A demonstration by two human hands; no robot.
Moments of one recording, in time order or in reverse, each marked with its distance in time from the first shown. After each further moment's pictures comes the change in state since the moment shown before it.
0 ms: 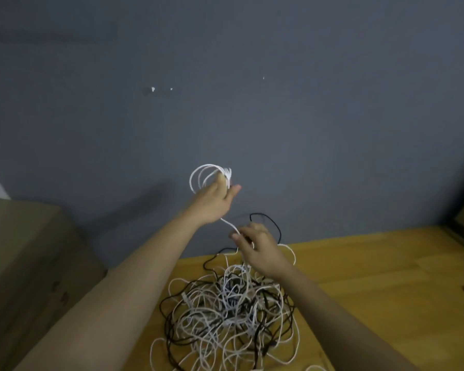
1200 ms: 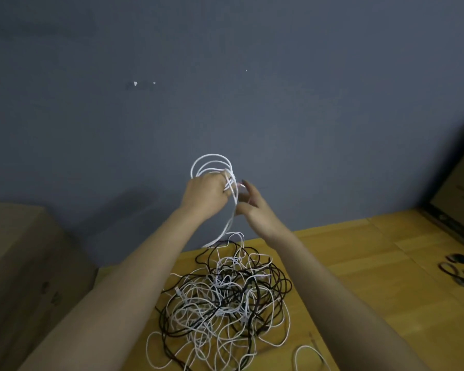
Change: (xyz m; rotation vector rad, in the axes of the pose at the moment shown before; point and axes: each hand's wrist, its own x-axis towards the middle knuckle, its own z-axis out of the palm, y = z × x) left_hand -0.017 0.030 0.000 0.375 0.240 0.178; right_hand 0.012 -0.046 -0.046 0.562 0.021 0.306
